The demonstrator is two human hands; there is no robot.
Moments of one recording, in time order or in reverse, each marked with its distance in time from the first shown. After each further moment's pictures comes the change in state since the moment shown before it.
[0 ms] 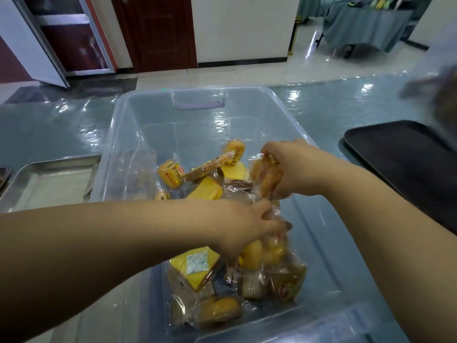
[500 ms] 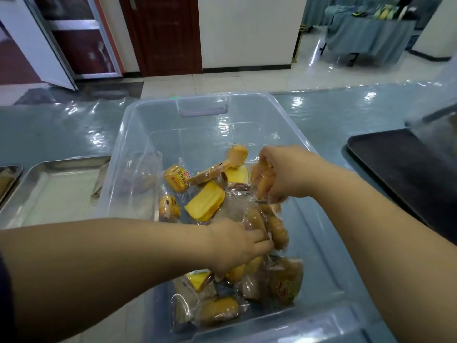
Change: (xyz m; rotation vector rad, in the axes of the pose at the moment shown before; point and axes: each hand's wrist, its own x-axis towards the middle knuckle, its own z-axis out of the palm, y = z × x) left_hand 0.003 0.005 0.048 0.137 -0.053 0.014; right_hand 0.003 -0.017 0.000 -0.026 -0.012 0.011
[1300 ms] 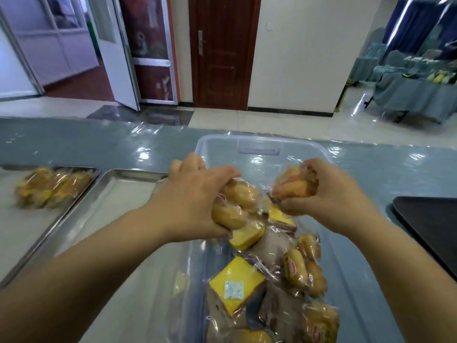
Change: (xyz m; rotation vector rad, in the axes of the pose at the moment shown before) left_hand -0.176 -0.038 -0.032 -0.383 0.682 -0.834; right_hand -0.024 -0.053 -0.034 0.435 0.347 -0.083
